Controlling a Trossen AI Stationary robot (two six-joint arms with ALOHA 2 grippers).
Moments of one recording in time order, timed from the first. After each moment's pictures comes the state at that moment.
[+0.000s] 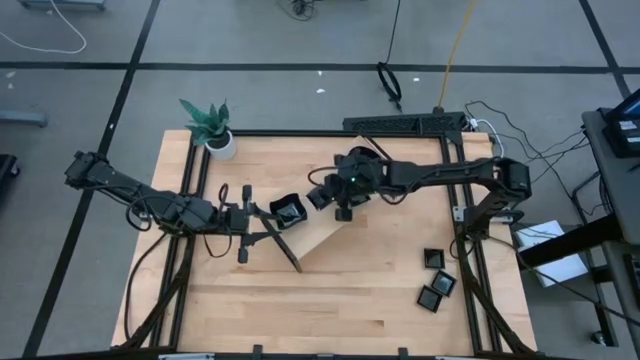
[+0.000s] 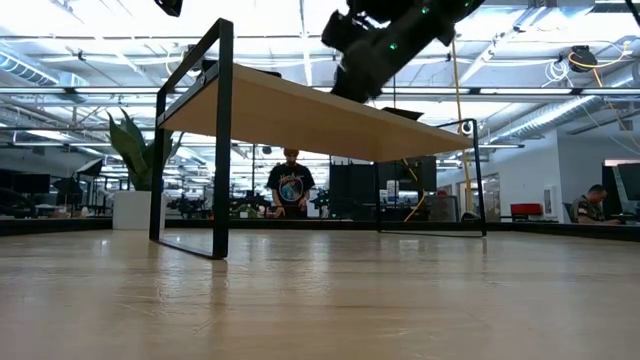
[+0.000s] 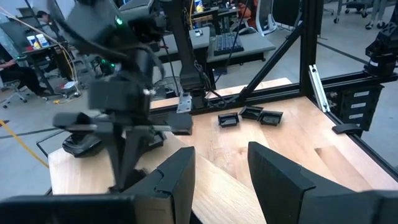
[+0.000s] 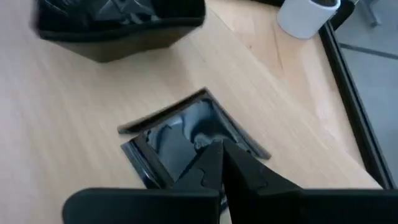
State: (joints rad) left arm -0.37 0.94 0.65 0.16 -0.38 0.12; right arm -0.14 1.65 1.21 -0.23 0.00 -0.25
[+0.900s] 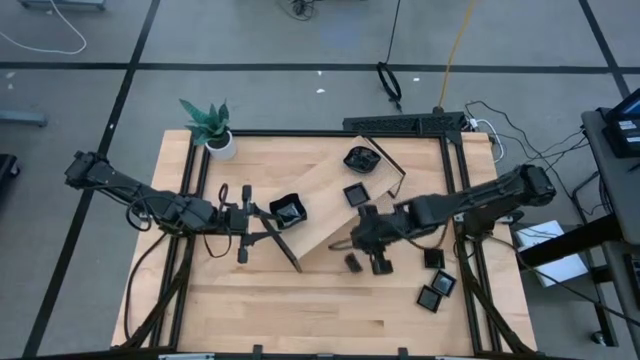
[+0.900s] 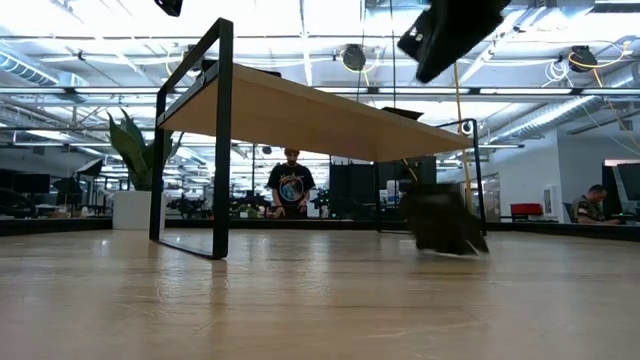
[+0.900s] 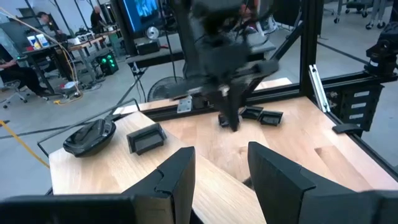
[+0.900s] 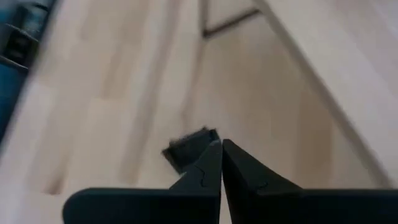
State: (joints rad) left arm -0.37 0.94 0.65 0.16 -0.38 0.12; right arm 0.24 1.49 1.20 -0.67 -0.01 0.07
